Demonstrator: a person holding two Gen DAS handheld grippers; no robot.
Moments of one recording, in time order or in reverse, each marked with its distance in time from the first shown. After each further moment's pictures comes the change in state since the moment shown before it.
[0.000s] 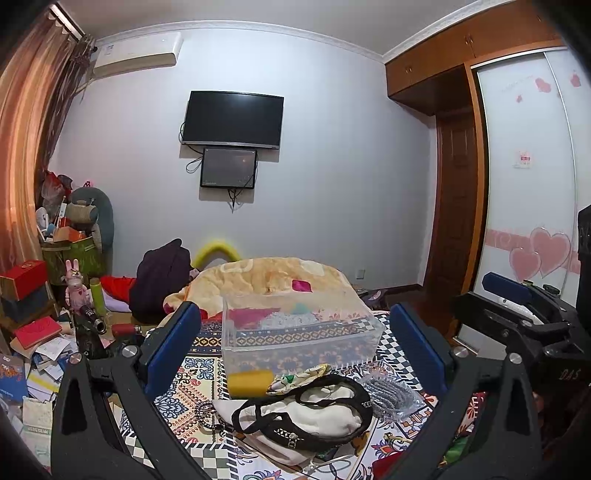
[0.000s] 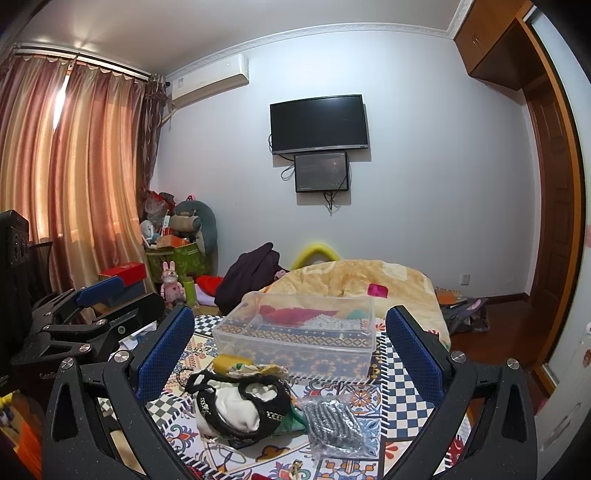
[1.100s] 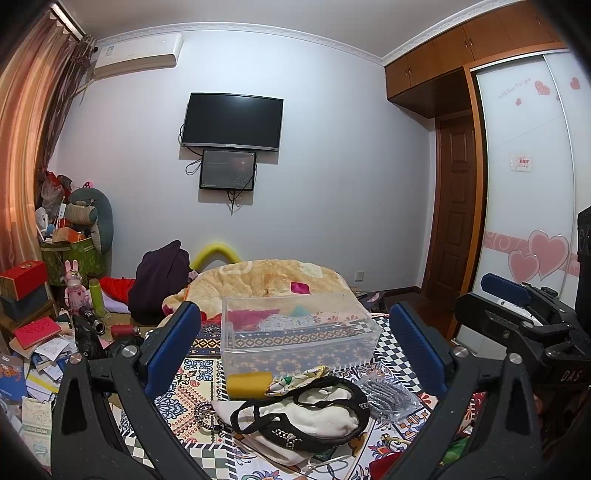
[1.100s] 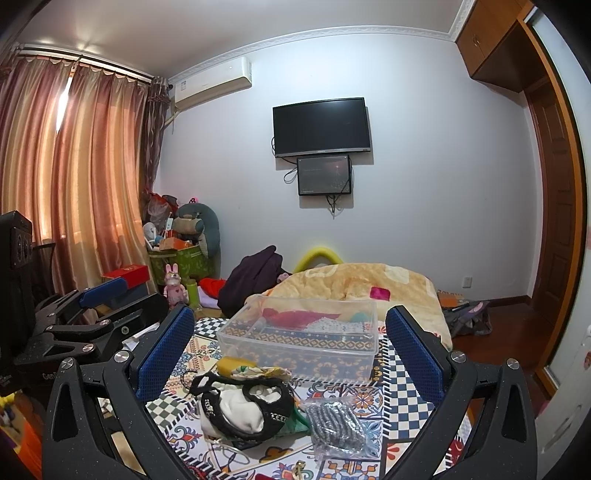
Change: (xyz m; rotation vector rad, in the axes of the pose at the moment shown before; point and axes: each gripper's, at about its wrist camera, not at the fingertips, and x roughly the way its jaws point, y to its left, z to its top) left arm -0.002 -0.003 0.003 -0.005 -0.007 -0.003; right arm -0.002 0.005 0.002 0.001 -0.009 0.008
